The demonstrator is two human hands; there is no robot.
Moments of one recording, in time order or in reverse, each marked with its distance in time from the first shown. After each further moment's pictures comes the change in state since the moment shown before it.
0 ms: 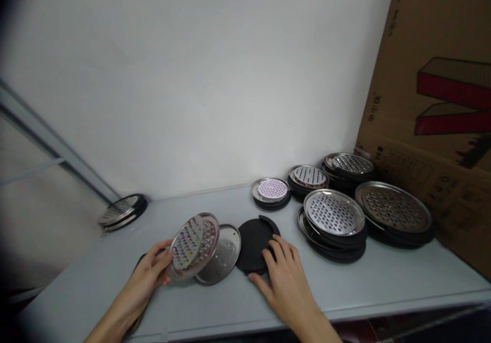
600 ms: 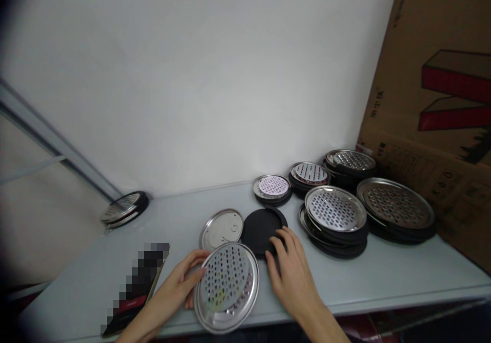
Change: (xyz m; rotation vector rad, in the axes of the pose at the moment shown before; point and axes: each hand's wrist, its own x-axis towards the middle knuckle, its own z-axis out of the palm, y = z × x) left_hand -0.032 -0.016 0.042 0.184 -0.415 0.004; right_hand -0.001 0.015 0.004 0.094 0.196 0.034
